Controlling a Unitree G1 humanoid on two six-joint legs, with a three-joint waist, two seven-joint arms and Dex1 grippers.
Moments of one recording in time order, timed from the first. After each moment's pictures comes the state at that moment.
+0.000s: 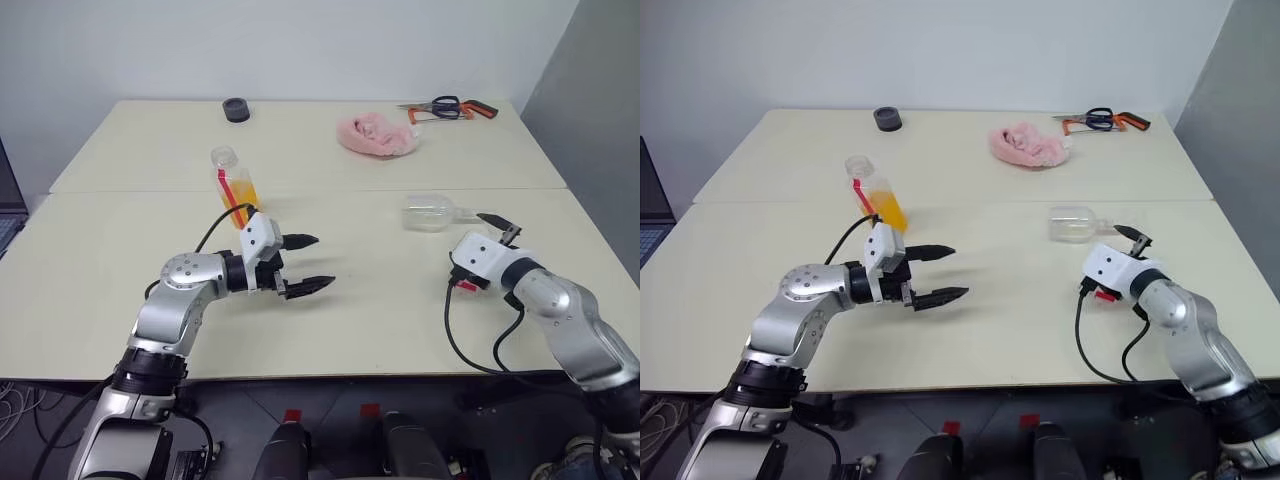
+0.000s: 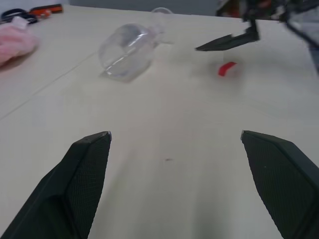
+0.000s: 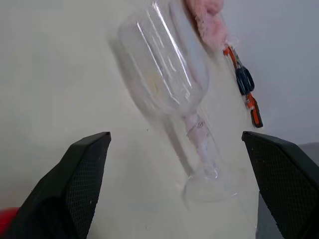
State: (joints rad) left arm -0.49 0.55 -0.11 0.08 -0.34 0.27 -1.12; right arm -0.36 -0.79 0.26 -0.06 -0.36 0.28 0.33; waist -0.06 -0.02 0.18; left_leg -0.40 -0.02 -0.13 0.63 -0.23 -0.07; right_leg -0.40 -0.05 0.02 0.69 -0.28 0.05
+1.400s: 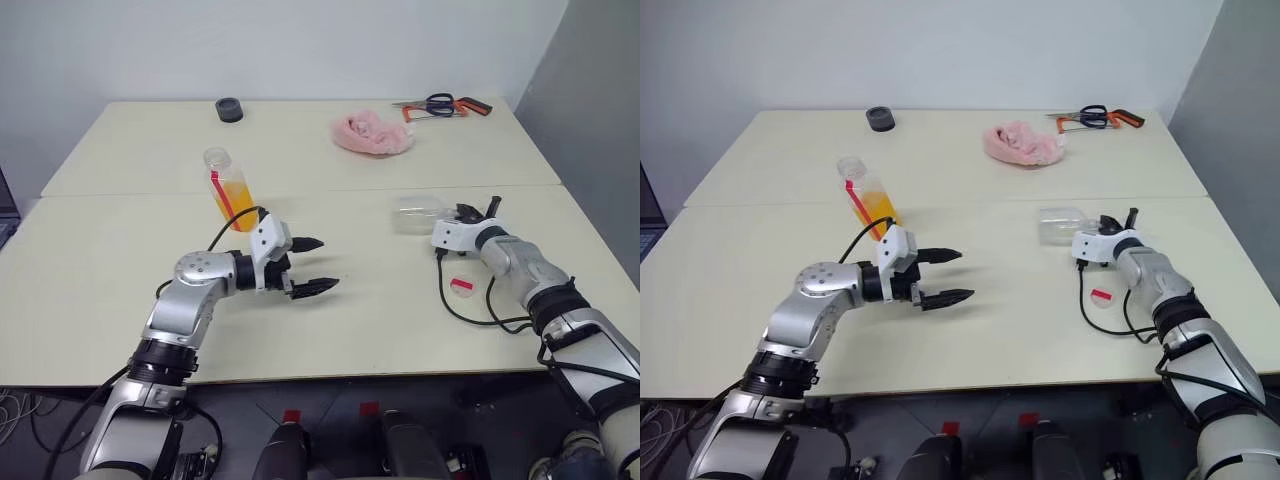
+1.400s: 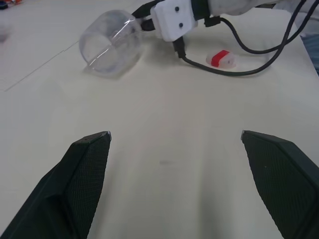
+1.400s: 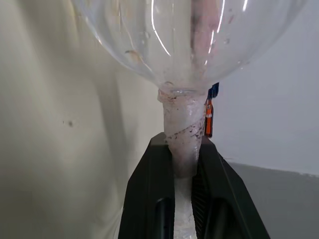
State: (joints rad) left arm -0.48 0.54 -0.09 0.12 -0.31 0.27 -1.09; right arm -0.83 -0.58 0.45 0.89 -0.69 -0.19 -0.02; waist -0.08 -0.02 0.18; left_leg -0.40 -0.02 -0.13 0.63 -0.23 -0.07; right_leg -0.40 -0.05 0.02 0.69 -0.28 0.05
